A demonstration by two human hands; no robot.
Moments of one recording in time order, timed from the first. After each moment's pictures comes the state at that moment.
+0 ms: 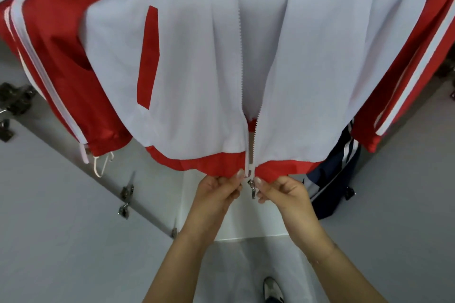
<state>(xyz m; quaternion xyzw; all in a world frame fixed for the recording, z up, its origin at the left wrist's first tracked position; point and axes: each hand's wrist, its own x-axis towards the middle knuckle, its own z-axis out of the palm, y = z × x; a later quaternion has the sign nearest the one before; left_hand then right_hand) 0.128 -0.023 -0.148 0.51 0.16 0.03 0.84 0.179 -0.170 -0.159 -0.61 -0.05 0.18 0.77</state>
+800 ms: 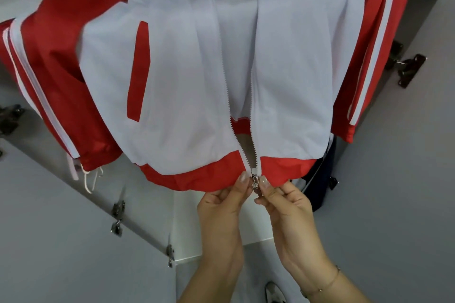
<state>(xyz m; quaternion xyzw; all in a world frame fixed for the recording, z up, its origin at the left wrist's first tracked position) 0.089 -0.076 -0.114 0.42 0.19 0.18 0.87 0.111 -0.166 -0.123 -0.48 0.06 0.10 0.87</state>
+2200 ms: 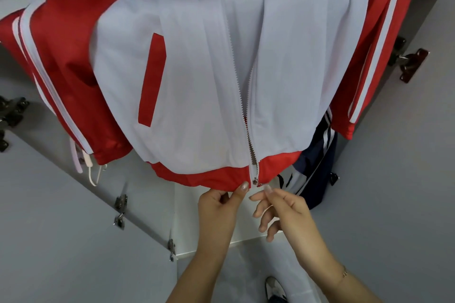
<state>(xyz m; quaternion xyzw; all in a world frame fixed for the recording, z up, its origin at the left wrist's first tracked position) 0.091 -0.051 -0.162 0.71 0.20 0.17 0.66 0.111 -0.183 -0.140 -0.66 0.03 0.20 0.73</state>
